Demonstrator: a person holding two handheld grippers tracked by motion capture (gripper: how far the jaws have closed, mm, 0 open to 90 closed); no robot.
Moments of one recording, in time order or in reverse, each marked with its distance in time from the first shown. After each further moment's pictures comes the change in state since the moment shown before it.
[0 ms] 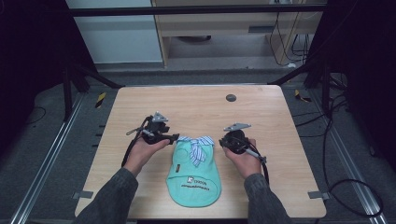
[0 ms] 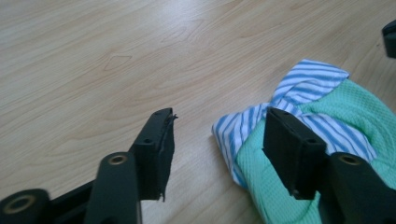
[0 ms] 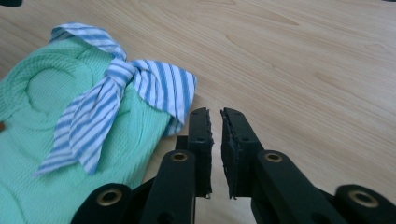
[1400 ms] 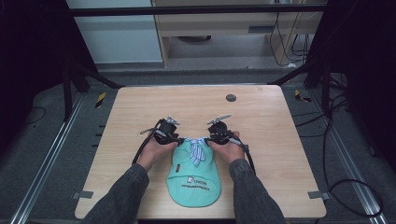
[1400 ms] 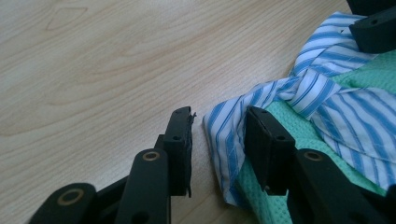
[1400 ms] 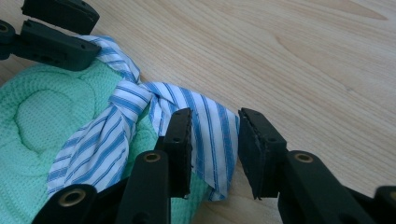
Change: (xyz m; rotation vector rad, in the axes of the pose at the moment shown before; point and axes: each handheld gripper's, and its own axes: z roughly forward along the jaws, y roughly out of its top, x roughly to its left) left arm -0.004 -0.009 0.049 0.149 -0.014 0.026; right arm 0.014 0.029 0.056 0.132 0.069 0.011
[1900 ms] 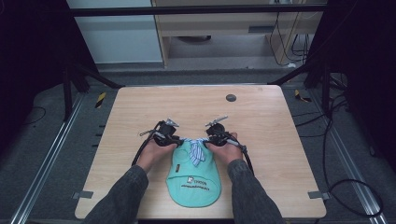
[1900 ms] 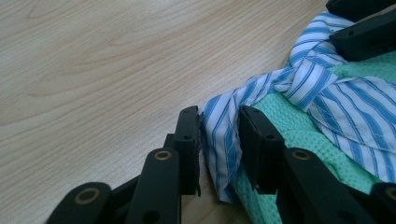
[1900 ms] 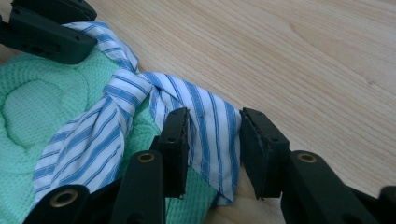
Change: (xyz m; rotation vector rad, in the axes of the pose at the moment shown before) left arm 0.001 -0.008 0.002 -0.004 -0.039 -0.004; right arm 0.004 -0.003 0.009 0.031 -0.003 -0.015
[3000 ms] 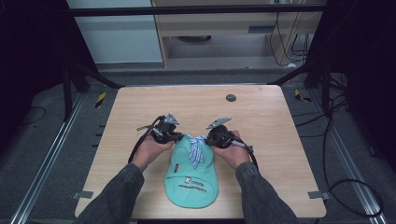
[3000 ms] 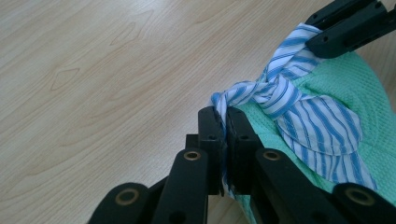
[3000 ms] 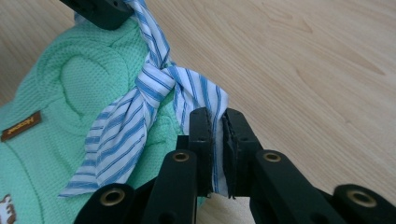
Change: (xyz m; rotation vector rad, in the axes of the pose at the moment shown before) left arm -0.015 0.022 -0.042 -0.049 -0.030 0.167; right arm 0.008 -0.003 -0.039 -0.112 0.052 -0.189
